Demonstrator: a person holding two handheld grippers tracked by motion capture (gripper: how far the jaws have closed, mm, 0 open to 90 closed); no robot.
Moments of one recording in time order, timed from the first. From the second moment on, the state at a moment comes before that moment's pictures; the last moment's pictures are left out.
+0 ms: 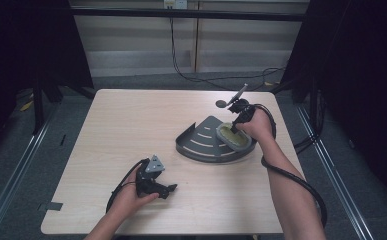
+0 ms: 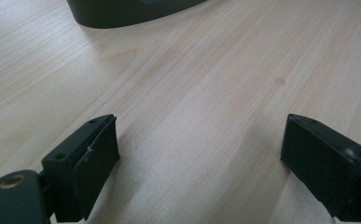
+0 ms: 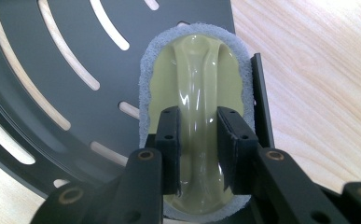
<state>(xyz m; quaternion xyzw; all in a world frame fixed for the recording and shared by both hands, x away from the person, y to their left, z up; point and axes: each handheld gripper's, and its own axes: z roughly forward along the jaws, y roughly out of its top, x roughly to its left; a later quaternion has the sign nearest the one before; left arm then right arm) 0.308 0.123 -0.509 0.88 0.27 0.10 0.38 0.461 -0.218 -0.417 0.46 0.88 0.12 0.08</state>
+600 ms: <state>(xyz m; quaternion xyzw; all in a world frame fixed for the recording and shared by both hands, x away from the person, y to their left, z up) 0.308 0.123 -0.509 0.88 0.27 0.10 0.38 0.458 -0.226 -0.417 0.47 0.88 0.10 0.07</state>
